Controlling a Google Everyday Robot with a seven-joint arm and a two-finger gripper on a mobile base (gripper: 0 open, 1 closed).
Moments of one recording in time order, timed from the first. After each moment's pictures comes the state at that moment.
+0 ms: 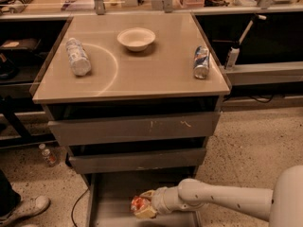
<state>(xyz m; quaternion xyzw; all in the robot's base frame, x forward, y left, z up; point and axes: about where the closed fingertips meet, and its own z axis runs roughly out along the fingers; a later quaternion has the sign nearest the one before) 0.442 0.043 0.313 -0.51 0.74 0.33 0.29</state>
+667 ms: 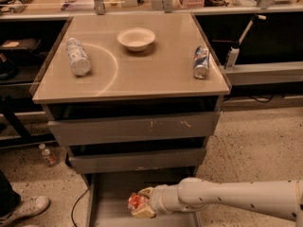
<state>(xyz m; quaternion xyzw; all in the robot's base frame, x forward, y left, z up) 0.420 0.046 0.395 -0.52 0.74 0.30 0.30</state>
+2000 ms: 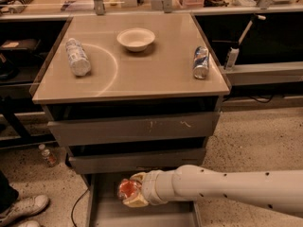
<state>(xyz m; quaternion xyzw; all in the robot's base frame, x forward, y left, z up) 0.418 0.065 0.530 -0.57 0.71 0.23 0.34</state>
